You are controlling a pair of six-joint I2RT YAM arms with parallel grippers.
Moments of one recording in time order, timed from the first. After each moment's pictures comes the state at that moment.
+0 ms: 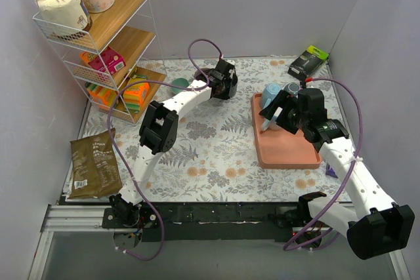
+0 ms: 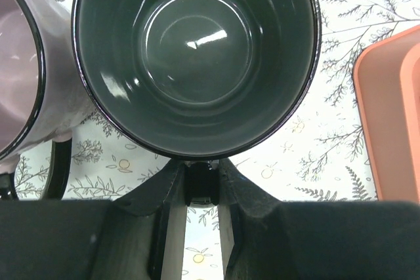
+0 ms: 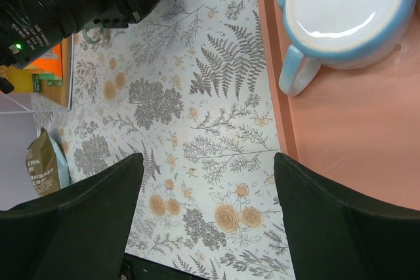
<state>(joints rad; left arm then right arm) -0.64 2.41 2.12 -0.55 -0.16 -0.28 0.29 1.03 0.93 -0.53 -0.12 0.73</state>
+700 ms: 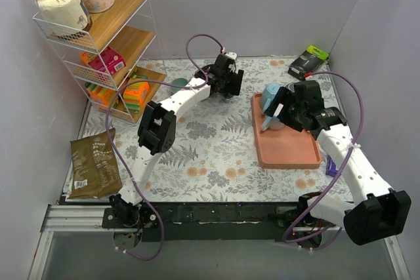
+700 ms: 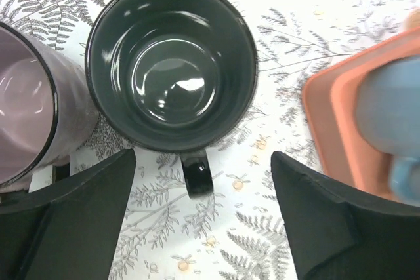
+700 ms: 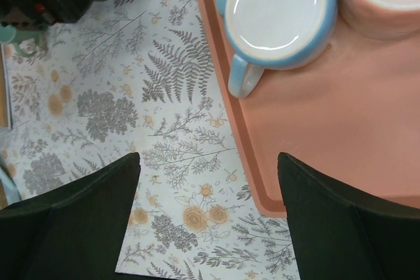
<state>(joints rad) -0.64 2.40 2.17 -0.50 -0.13 -0.27 0.29 1.13 1.05 -0.70 0.00 0.68</state>
